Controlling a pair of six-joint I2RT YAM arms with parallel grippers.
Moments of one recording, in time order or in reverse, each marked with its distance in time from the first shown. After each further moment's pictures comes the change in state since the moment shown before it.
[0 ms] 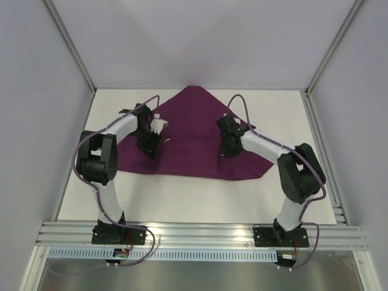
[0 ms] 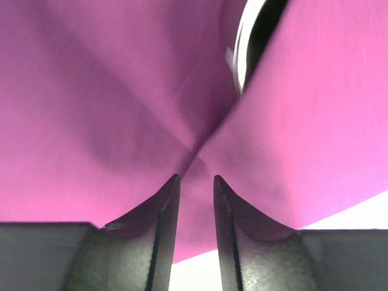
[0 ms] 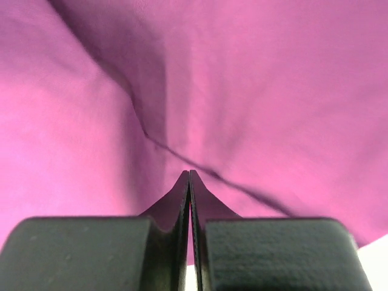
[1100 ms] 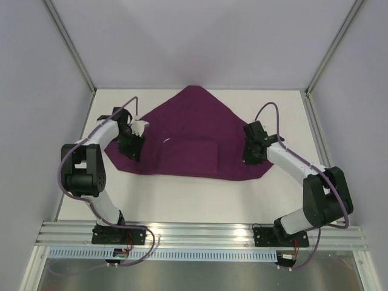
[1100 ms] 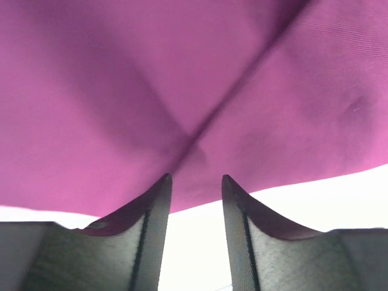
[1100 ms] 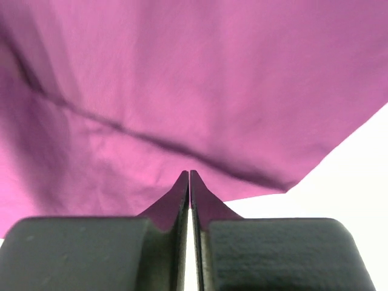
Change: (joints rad) left arm 0.127 -0.194 -0.199 0.021 -0.075 0.053; right arm -0.116 -0.293 -0.273 -0.029 0.010 0.038
